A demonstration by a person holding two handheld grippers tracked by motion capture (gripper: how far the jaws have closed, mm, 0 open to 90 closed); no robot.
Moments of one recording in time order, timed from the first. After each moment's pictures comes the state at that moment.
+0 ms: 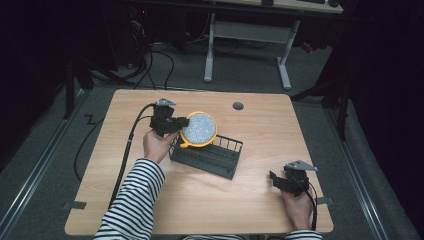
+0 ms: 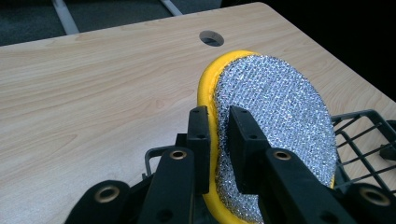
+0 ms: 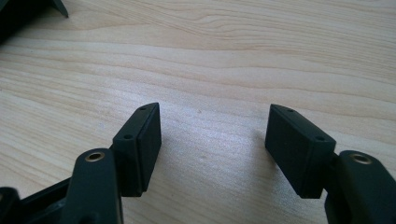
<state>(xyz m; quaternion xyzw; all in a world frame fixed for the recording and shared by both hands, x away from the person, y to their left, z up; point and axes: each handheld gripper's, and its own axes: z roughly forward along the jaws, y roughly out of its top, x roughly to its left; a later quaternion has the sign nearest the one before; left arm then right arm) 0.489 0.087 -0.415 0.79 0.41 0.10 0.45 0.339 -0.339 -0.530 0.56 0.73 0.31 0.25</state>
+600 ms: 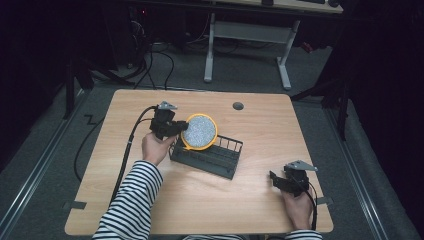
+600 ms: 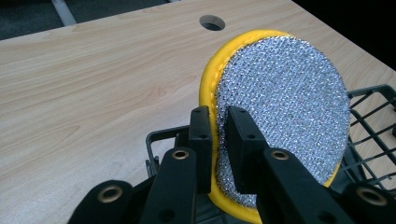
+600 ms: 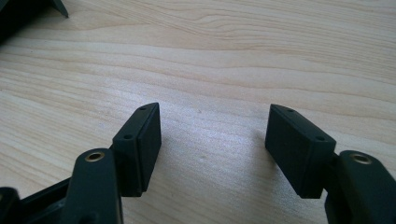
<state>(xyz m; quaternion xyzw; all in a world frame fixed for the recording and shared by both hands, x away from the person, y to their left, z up) 0.485 0.087 -0.422 0.80 0.40 0.10 0.43 0.339 -0.339 -0.530 0.56 0.73 0.31 0.25</state>
